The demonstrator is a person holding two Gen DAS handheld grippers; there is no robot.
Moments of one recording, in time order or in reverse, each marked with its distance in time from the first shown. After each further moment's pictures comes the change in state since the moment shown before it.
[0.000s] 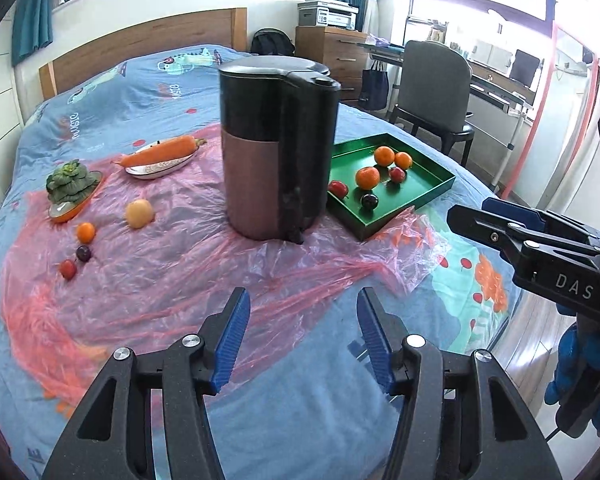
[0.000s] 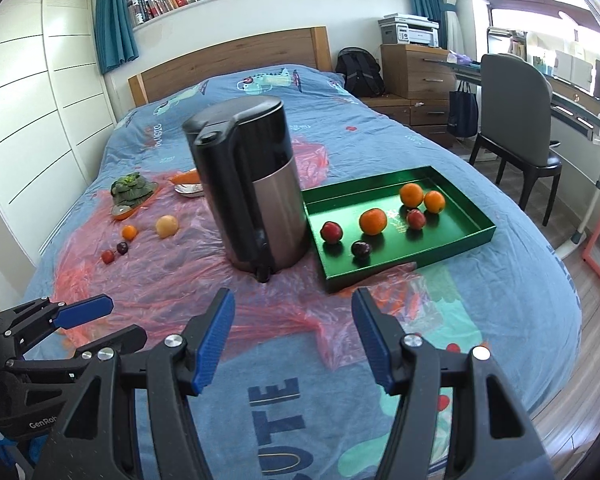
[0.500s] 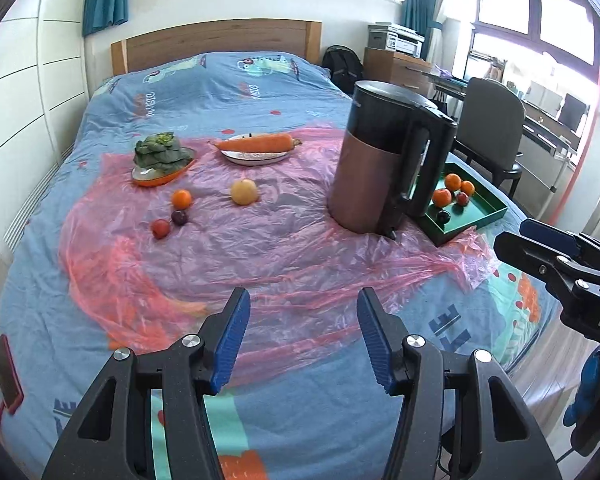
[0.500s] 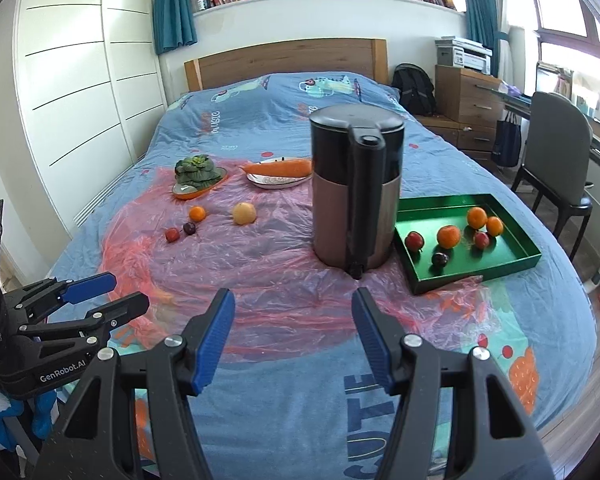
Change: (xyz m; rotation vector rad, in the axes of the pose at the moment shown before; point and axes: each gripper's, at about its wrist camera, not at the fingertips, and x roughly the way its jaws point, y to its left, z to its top) left arm -0.061 0.096 -0.048 -0.162 -0.062 0.145; right arm -0.025 0.116 -0.014 -0.148 -0.015 0.096
